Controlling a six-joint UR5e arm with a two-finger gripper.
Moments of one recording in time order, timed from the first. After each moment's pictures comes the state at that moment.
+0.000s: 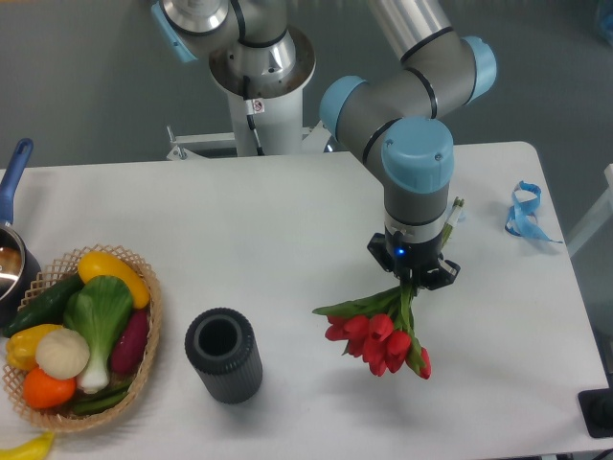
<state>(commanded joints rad) 2.57 -1.95 -1.60 -1.00 1.62 1.11</state>
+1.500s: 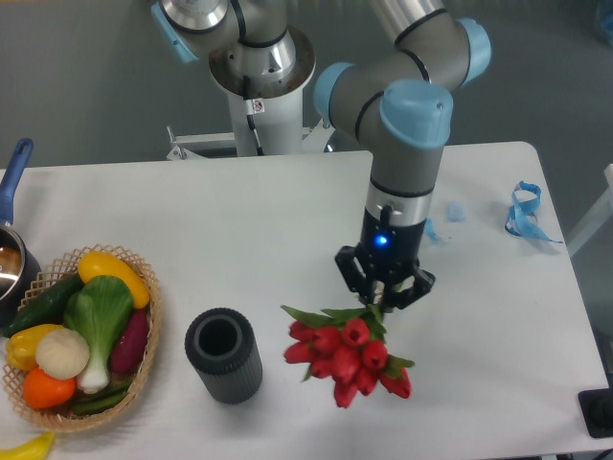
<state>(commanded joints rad) 2.58 -1.83 -1.70 -0.77 1.01 0.95</state>
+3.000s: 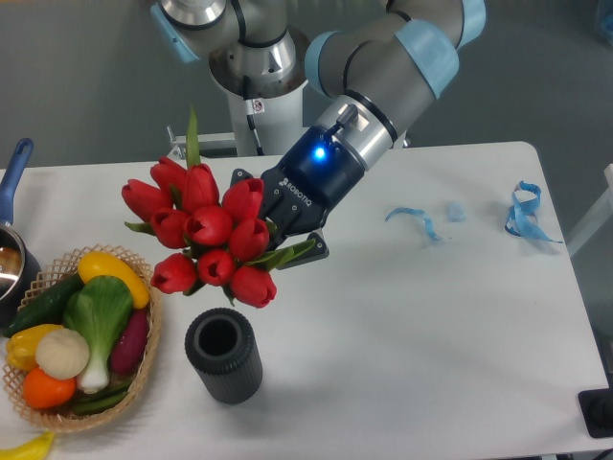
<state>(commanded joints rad) 2.55 -1.87 -1.61 -0.68 0.31 0.91</state>
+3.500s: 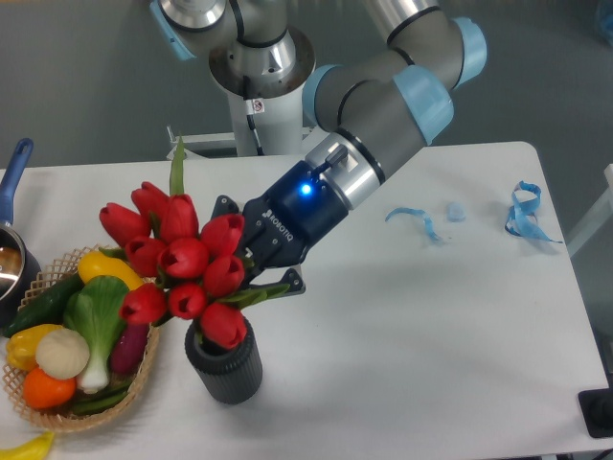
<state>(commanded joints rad) 2.51 -1.94 -1.57 -0.68 0.27 0.89</state>
